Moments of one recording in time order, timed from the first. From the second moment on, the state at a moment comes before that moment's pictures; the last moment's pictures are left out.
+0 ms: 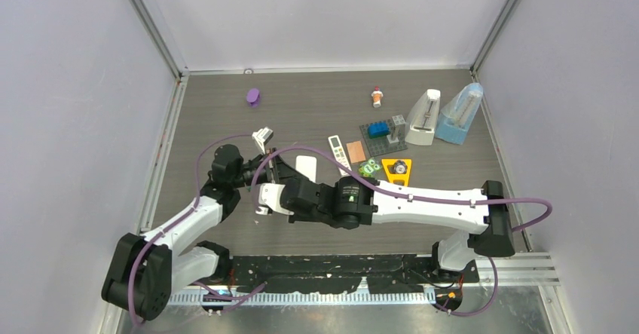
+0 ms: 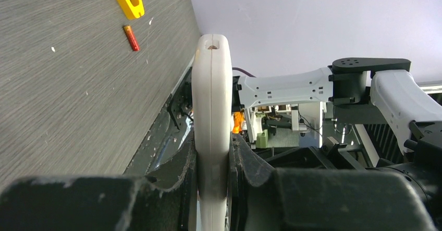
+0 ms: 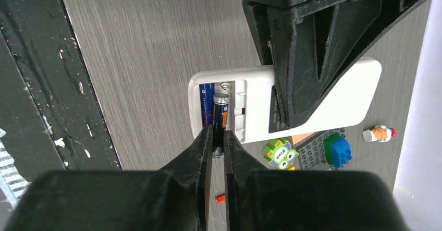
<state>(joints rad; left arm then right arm) -0.35 1.08 0.42 0.51 0.96 -1.18 1.40 1.56 1.48 -0.86 0.36 -0.26</state>
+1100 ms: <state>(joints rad) -0.36 1.08 0.40 0.74 0.85 -1.52 1.17 1.02 1.20 -0.55 0.34 0.49</state>
